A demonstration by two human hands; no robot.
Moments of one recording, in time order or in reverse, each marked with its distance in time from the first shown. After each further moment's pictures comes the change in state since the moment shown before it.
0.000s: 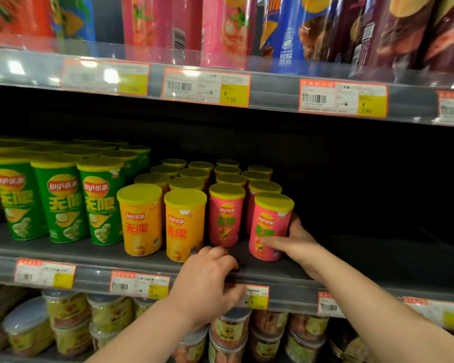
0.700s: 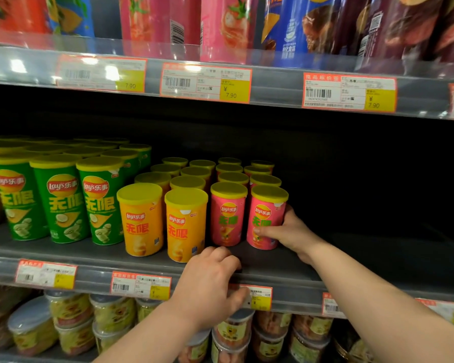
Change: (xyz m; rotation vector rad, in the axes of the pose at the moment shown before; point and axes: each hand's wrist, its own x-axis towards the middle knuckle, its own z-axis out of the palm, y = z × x) left_hand -0.001 0.002 -0.001 0.057 -0.099 -0.018; right_hand 0.031 -0.001 0.009 0.017 -0.037 -0.023
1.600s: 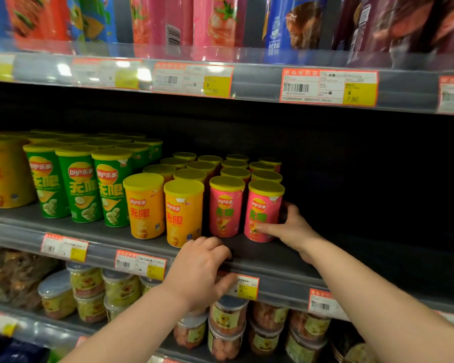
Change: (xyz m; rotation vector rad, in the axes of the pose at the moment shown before) left_hand -0.004 0.010 -0.002 0.163 0.093 -0.026; right_hand -0.006 0.002 -0.017 -0.088 -0.023 0.032
